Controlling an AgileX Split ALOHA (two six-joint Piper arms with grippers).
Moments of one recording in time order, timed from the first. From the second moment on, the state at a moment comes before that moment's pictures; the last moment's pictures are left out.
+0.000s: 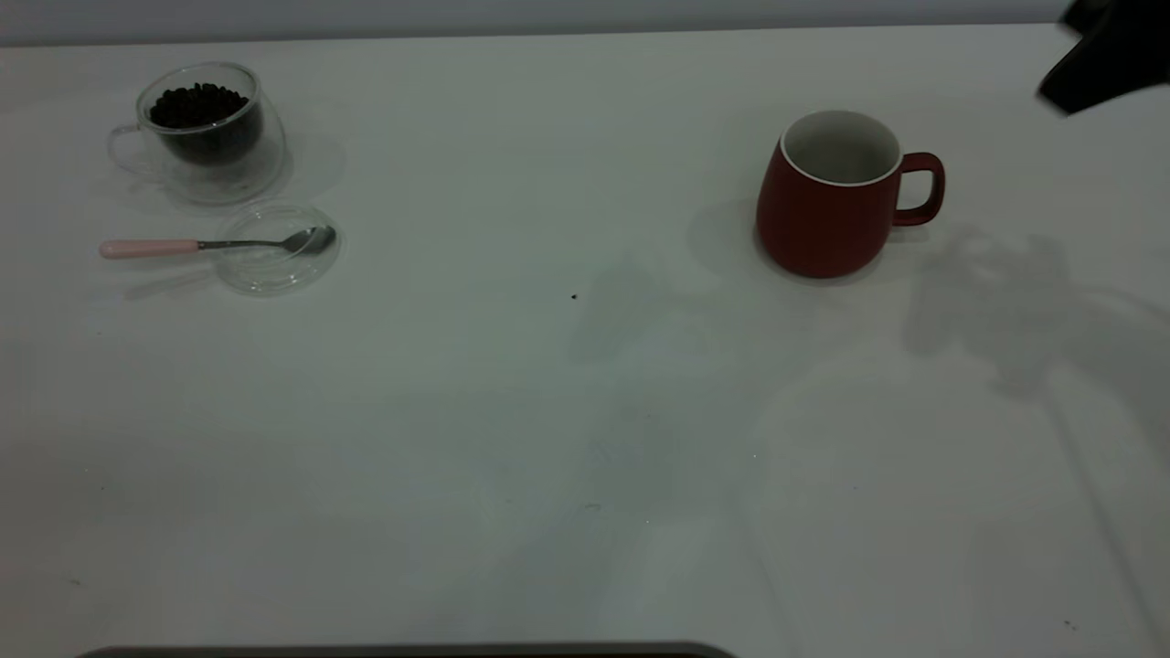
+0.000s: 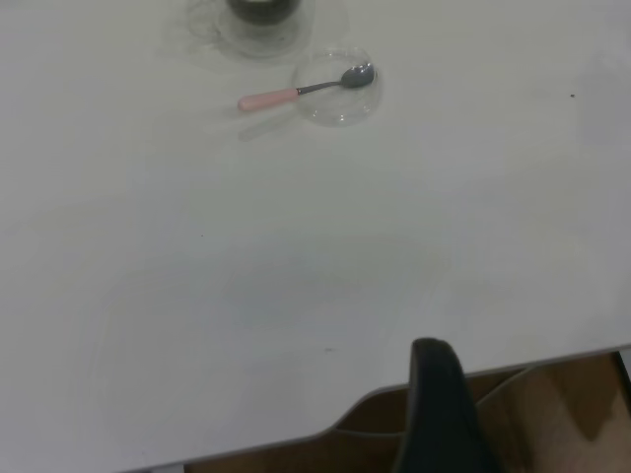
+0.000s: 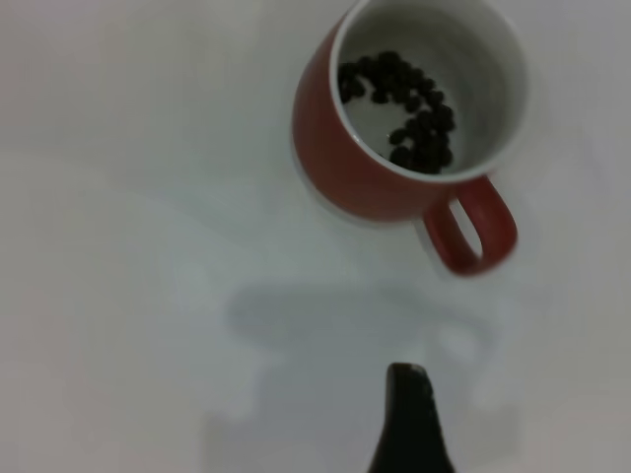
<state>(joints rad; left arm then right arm) 0.02 -0.02 -0.49 -0.16 1.15 0.16 -0.03 1.89 -1.05 0.70 0.48 -1.78</state>
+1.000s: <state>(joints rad) 0.02 -0.02 -0.49 -0.16 1.15 0.16 0.11 2.40 -1.36 1.03 0.43 -2.12</state>
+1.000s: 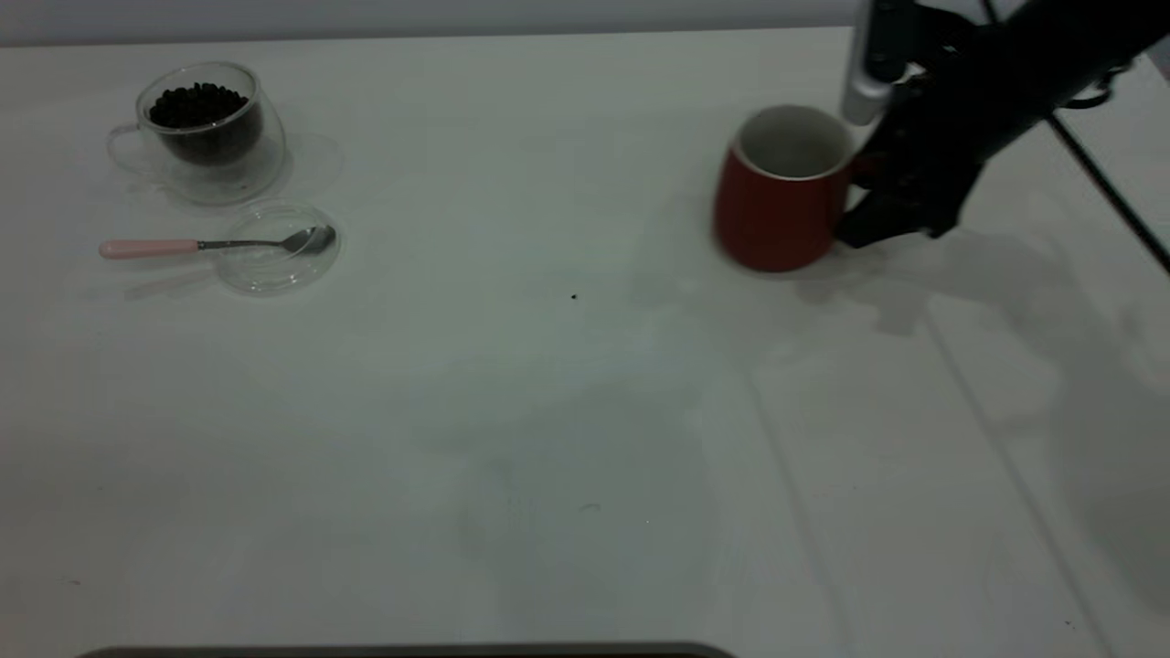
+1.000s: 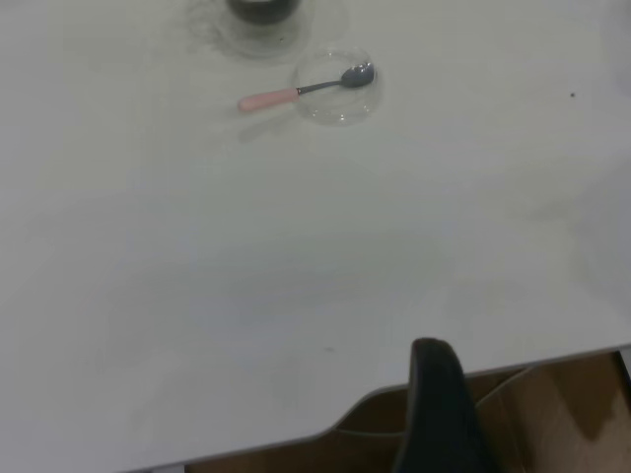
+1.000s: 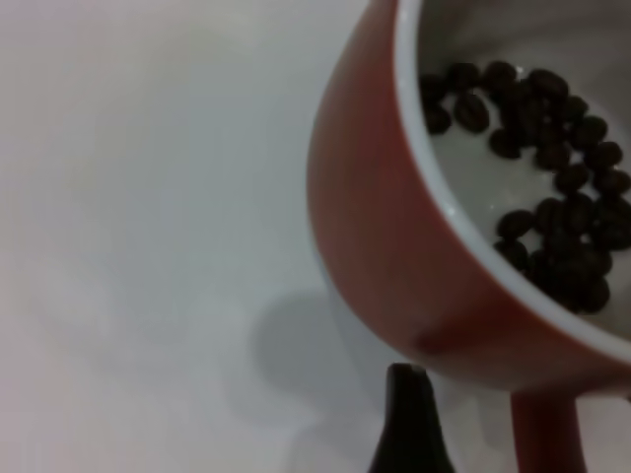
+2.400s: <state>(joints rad) 0.02 -0.02 -0.49 -0.16 1.15 0.16 0.40 1.89 -1.09 1.04 0.48 -1.21</state>
